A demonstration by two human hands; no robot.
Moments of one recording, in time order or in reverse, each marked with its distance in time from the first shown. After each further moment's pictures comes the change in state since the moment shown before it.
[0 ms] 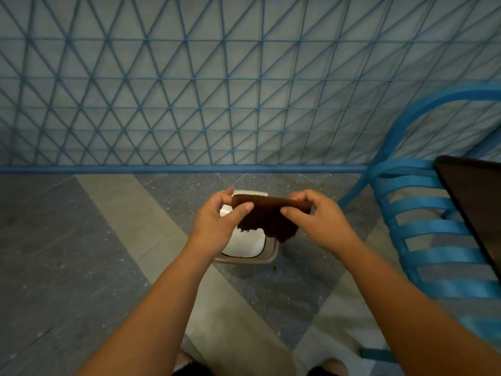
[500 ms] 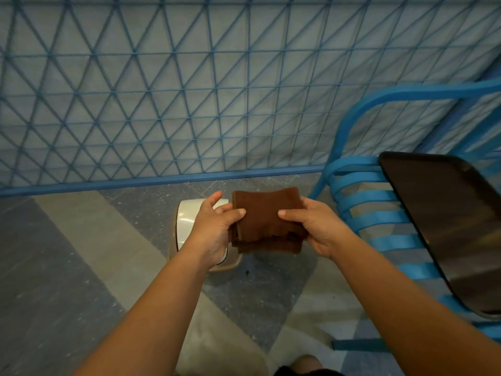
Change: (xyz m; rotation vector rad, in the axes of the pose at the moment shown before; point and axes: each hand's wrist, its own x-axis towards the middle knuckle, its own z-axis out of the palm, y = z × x) left_hand -0.002 0.029 0.087 -0.534 -0.088 -0.344; right_hand -0.014 0.014 -0.067 0.706 -0.009 0.479
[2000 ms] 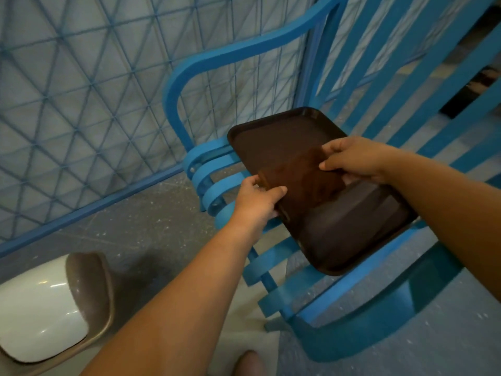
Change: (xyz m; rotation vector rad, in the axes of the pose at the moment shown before) left_hand 0.008 -0.165 0.332 0.382 -0.418 -0.258; right_hand -0.046 -0.094 -0.364 -0.507 0.350 0.099
